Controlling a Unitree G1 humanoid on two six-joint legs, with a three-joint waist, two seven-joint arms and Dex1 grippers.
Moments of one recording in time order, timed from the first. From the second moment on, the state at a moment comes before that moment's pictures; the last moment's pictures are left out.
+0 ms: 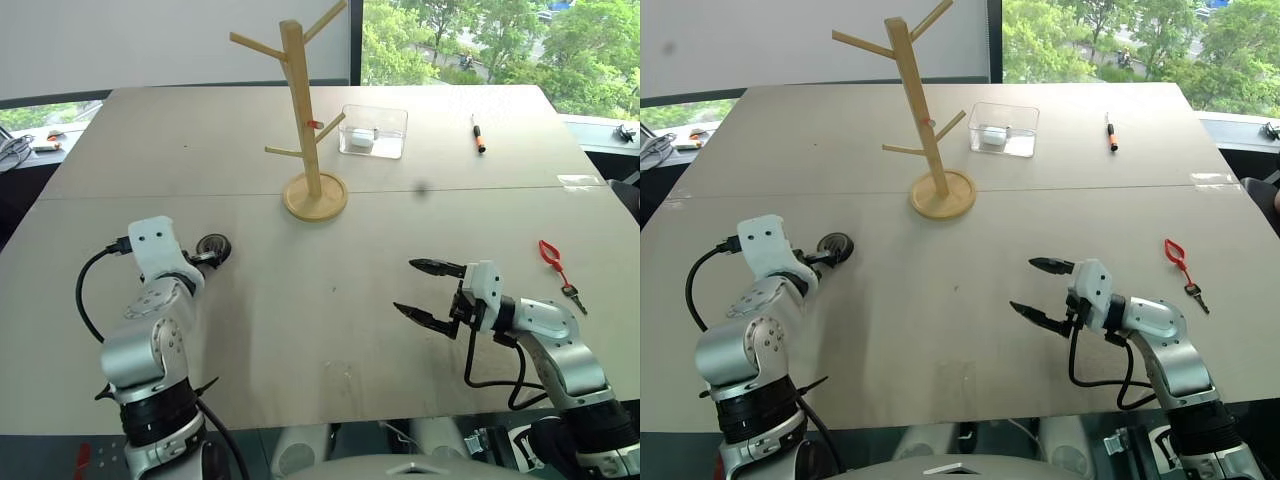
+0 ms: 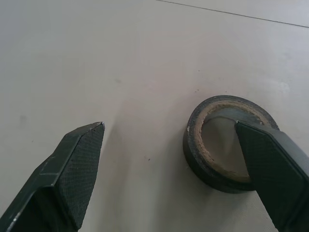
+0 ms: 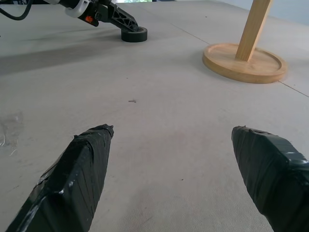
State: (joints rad) left arm -0.25 0.26 0.46 -0.38 -0.22 1.05 0.09; right arm -0.08 -0.48 0.11 -0.13 0.33 -0.03 0.98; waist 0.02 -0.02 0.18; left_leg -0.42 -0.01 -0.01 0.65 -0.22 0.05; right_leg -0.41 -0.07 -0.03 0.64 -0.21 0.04
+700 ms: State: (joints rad) left arm -0.27 0.27 0.50 -0.36 -0.24 1.10 0.08; right arm -0.07 -0.48 0.11 -0.13 0.33 0.00 0.95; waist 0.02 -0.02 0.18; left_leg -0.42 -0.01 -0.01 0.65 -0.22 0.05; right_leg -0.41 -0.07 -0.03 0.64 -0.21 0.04
